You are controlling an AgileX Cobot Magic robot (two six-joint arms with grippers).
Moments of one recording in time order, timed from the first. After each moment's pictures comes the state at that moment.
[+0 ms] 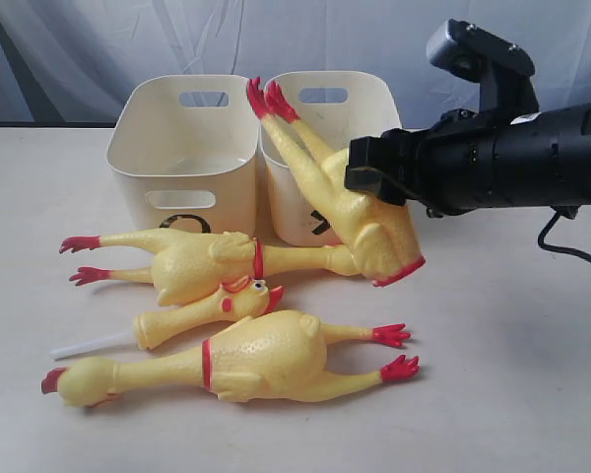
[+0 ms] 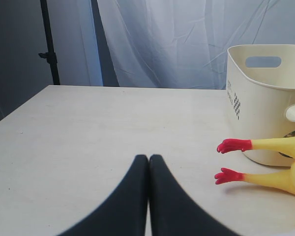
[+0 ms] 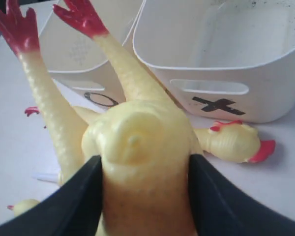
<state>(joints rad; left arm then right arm) 0.10 0.00 0.00 0.03 0.23 -0.02 0.48 1.37 -0.83 0.93 0.30 -0.50</state>
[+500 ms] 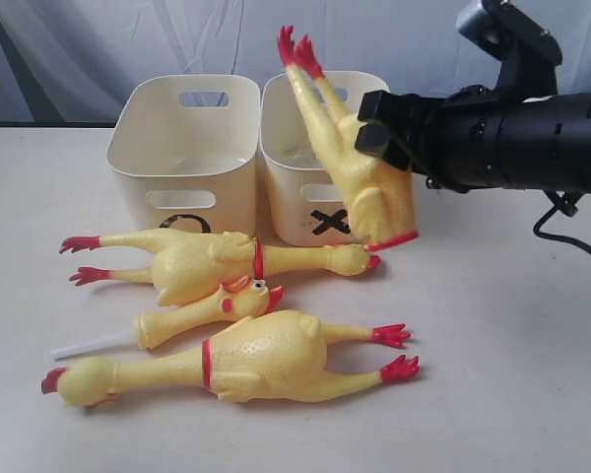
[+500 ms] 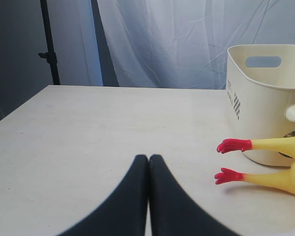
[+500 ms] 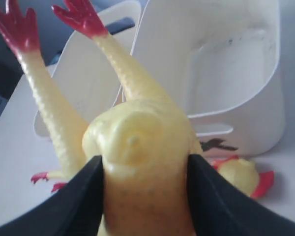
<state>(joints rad) 0.10 0.00 0.00 0.03 0.23 -0.02 0.48 1.36 -0.83 1.09 0.15 -0.50</state>
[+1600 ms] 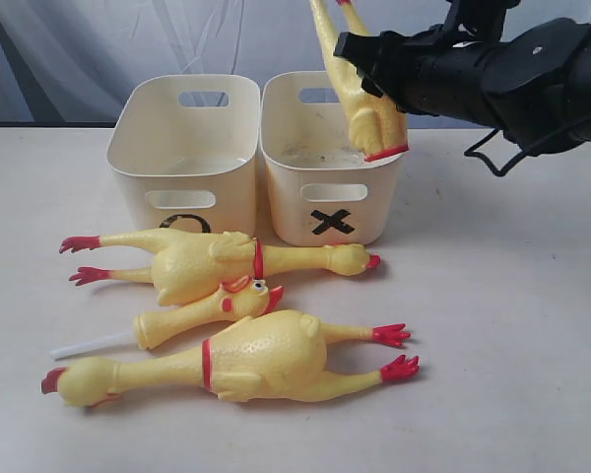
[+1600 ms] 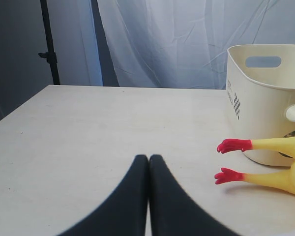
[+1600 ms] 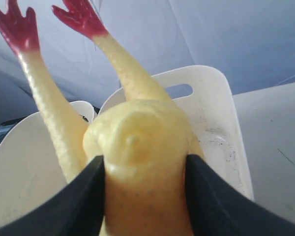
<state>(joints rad) 0.10 0.00 0.00 0.03 0.23 -0.02 0.48 1.69 -1.11 1.00 -0.16 -0.49</state>
